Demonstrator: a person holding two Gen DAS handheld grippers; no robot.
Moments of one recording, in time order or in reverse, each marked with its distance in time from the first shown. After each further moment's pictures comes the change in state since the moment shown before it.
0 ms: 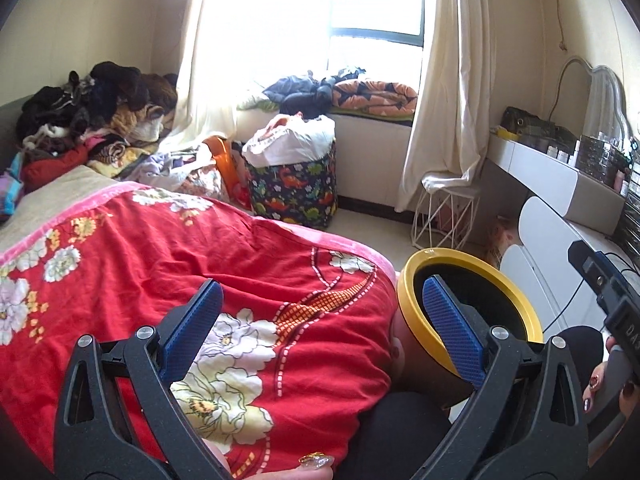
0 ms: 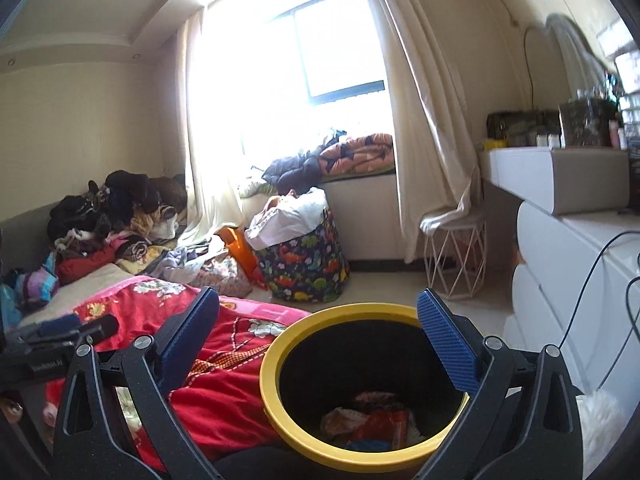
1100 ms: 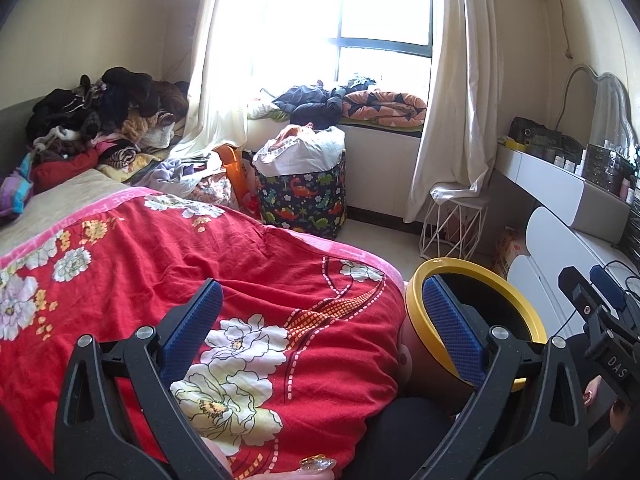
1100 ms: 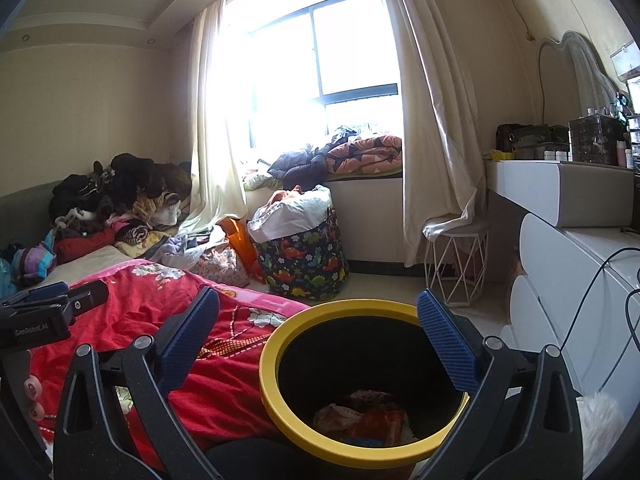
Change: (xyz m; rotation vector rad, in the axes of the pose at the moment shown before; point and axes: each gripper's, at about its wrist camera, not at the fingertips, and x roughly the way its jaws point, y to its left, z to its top) left arm -0.007 0.002 0.001 -0.009 -0.022 0.023; right arm 0.003 0.014 -0.010 -0.062 0.012 0.006
